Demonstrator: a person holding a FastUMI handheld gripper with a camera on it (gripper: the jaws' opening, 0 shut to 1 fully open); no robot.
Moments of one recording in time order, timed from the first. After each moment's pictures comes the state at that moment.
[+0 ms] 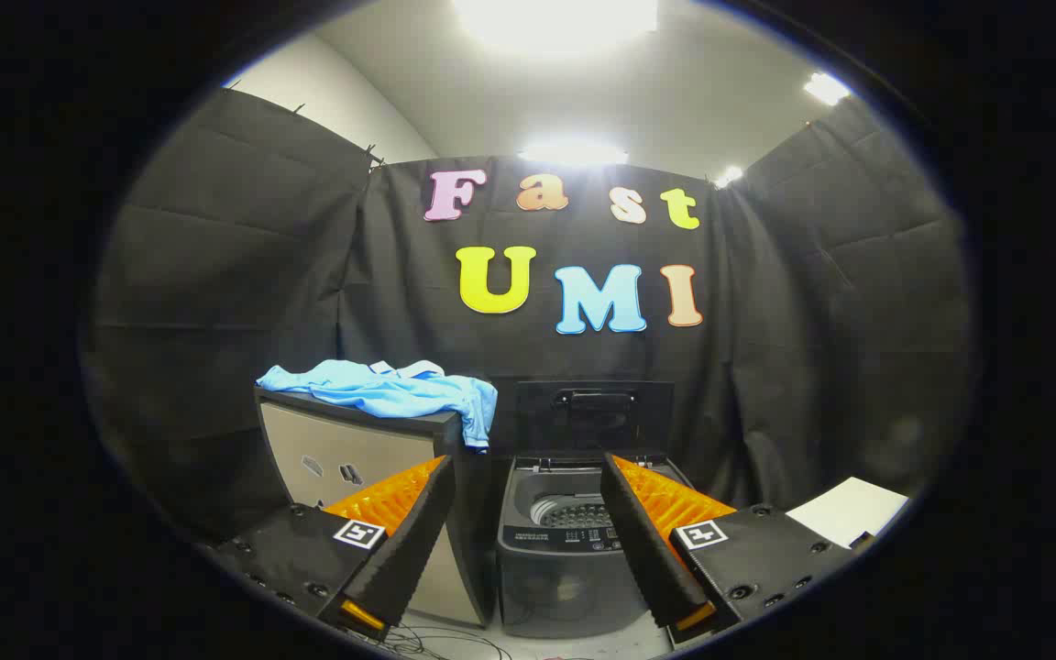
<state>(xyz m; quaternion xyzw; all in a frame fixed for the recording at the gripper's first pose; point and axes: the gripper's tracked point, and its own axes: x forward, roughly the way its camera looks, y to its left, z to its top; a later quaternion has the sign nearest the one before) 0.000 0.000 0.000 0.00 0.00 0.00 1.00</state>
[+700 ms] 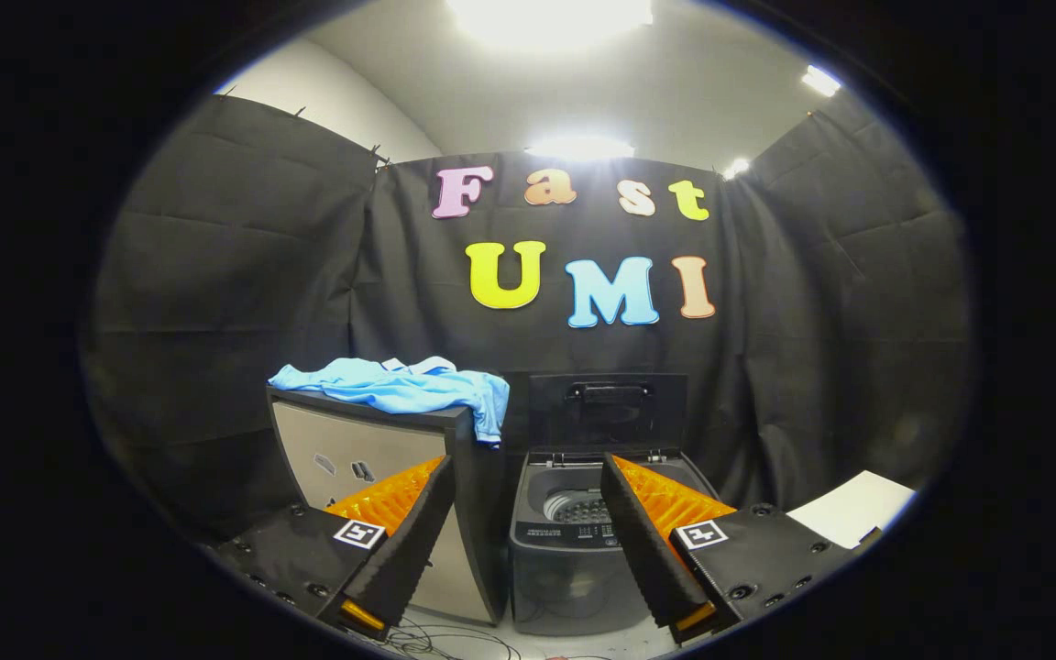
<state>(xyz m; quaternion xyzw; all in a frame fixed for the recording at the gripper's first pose) 0.005 0.001 -0.007 0.01 0.01 0.02 1.00</state>
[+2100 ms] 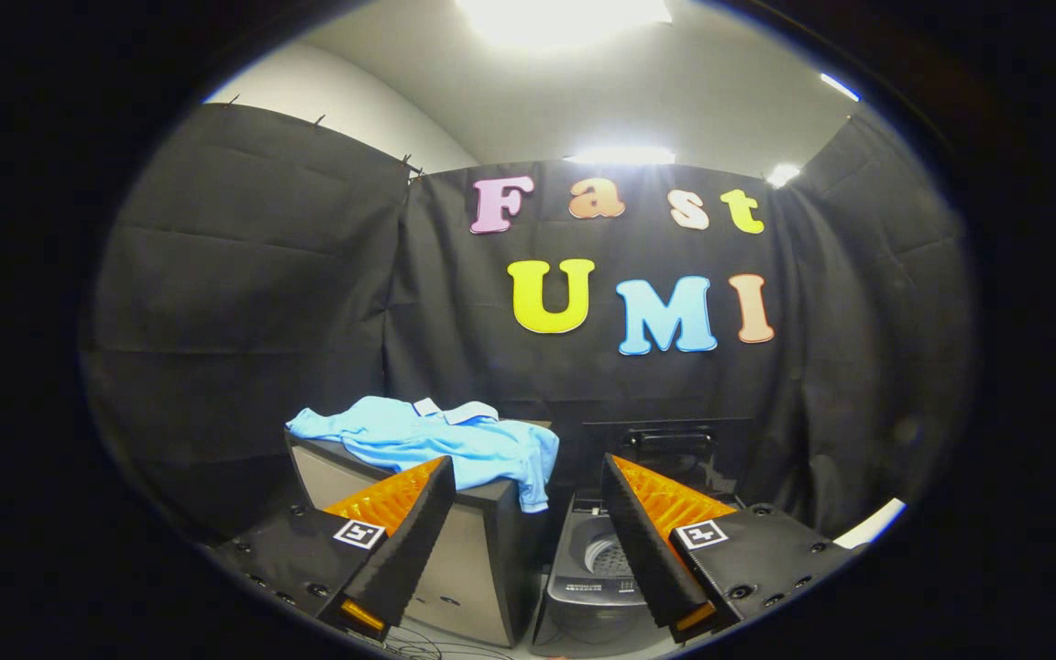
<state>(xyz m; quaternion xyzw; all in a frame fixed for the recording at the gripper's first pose) 0.093 0.053 0.067 0.00 -0.02 0.10 0.99</state>
